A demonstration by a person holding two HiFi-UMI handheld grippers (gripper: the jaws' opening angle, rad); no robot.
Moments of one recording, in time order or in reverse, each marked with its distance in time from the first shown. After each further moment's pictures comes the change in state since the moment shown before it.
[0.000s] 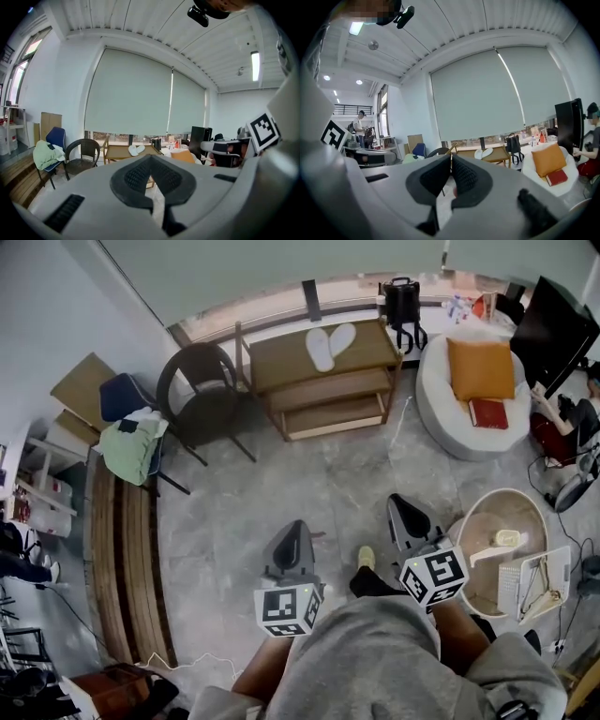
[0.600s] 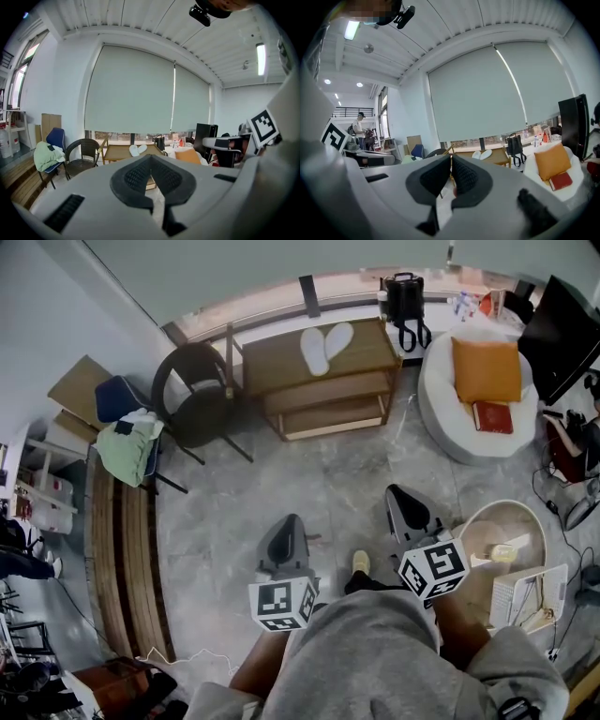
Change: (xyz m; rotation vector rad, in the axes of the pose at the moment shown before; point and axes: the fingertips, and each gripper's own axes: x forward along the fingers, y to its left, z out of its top) left arm 0.078 -0.015 0.016 0.007 0.031 0.050; right arm 0.047 -0.074 0.022 0.017 0.009 0.029
